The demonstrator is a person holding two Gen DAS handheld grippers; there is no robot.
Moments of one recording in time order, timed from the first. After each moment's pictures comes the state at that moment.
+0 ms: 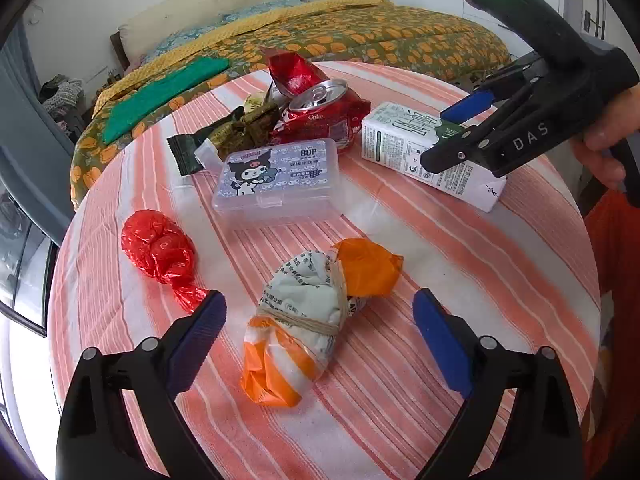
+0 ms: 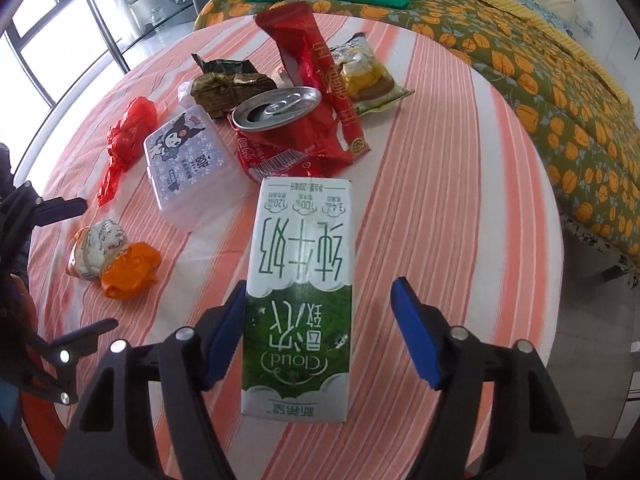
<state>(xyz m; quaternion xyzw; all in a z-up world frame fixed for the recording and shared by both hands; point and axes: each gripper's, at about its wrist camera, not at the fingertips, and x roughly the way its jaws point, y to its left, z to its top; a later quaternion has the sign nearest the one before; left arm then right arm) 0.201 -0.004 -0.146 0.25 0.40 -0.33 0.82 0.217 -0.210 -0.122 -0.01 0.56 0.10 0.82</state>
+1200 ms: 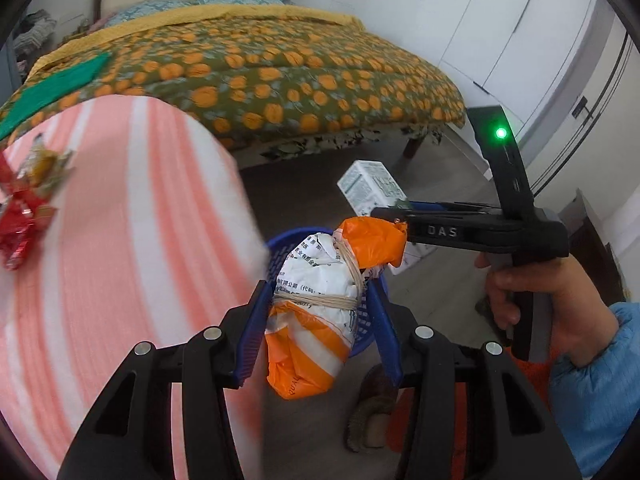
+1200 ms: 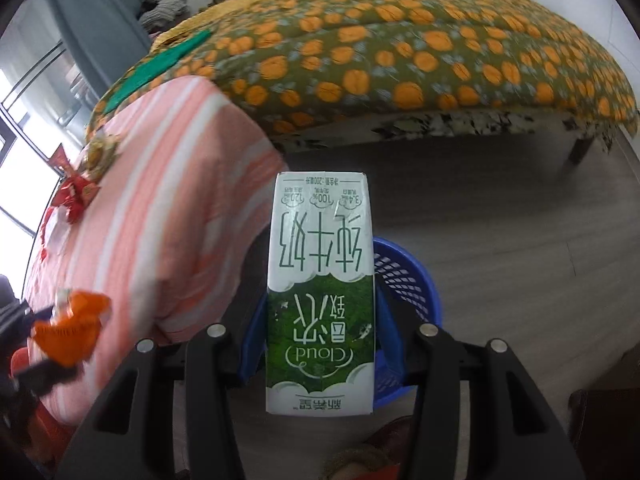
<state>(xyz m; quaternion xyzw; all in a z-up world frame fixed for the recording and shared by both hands) 0.116 -0.312 -0.129 0.08 0.46 -0.39 0.80 0.115 -0.547 -0.171 0.17 0.51 -0.01 0.85</state>
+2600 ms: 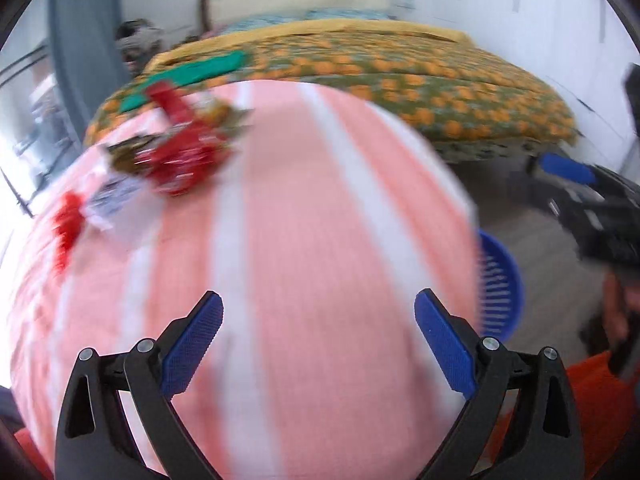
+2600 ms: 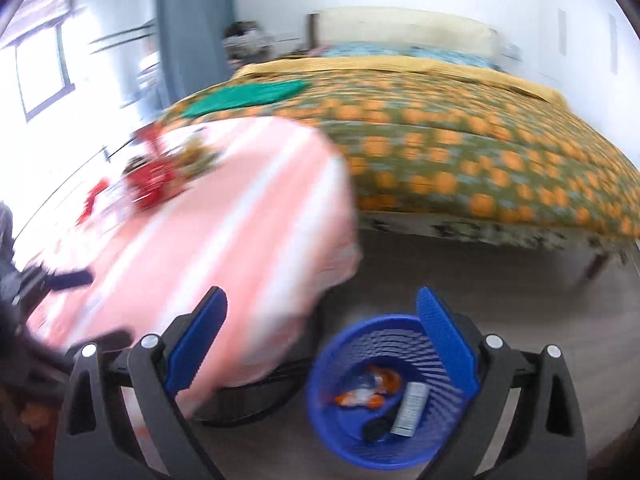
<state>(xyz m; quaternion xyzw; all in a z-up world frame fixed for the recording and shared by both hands) 0.124 -0.188 -0.153 0.12 0.41 -0.17 0.89 0.102 -0.418 -0.123 0.05 0.37 0.07 0.93</state>
